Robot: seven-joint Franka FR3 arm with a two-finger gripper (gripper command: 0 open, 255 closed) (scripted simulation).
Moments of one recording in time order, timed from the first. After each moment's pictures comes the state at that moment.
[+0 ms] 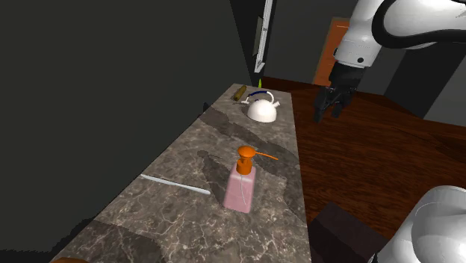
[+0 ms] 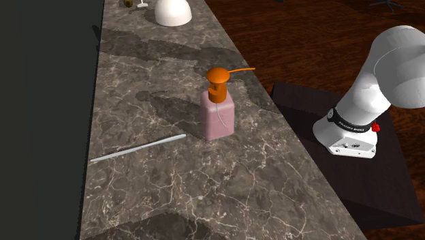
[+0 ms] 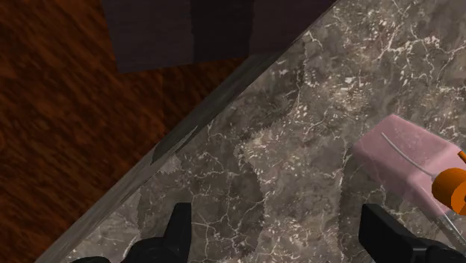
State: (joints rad) arm -0.01 -0.76 -0.04 -2.33 -0.03 1.63 0.12
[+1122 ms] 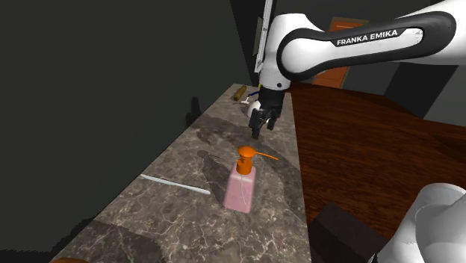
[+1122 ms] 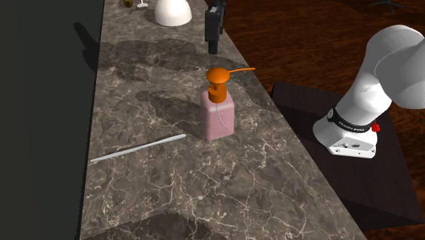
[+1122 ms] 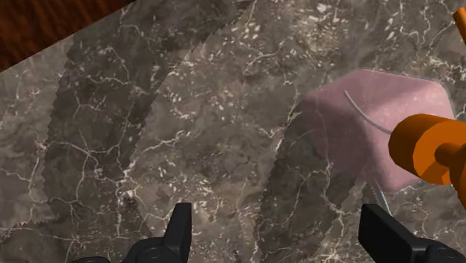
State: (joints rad) arm 0.12 -0.28 0.06 -2.17 0.01 1.90 0.04
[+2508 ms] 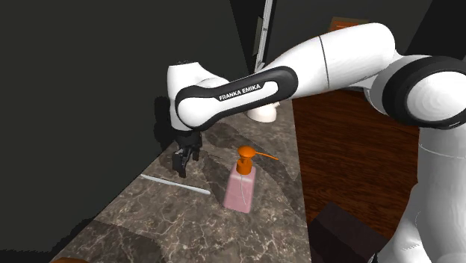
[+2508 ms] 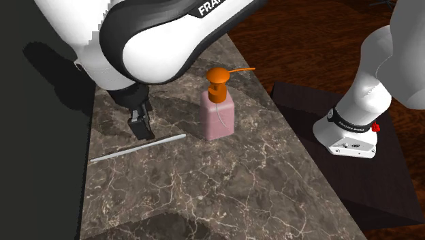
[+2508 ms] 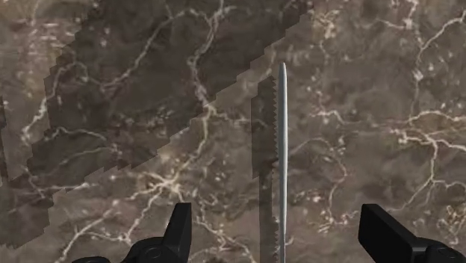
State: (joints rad) arm 0.30 0.41 0.21 -1.63 -0.09 1.99 -0.03
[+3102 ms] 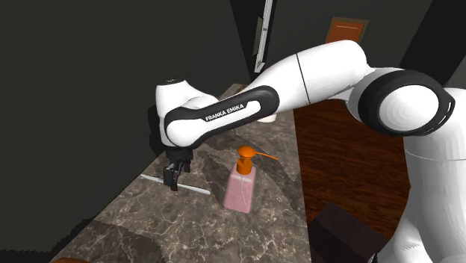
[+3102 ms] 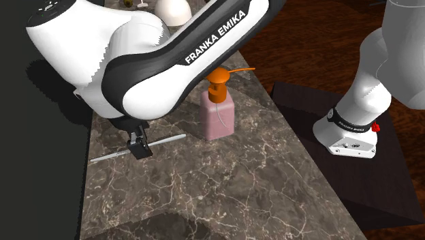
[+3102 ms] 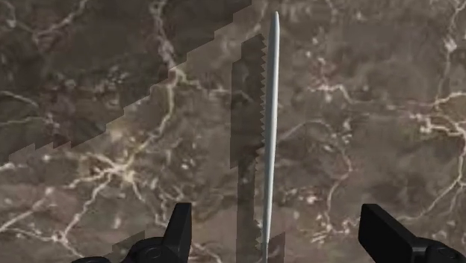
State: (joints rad) arm 0.33 0.53 0.21 -1.58 -0.12 2.04 -0.04
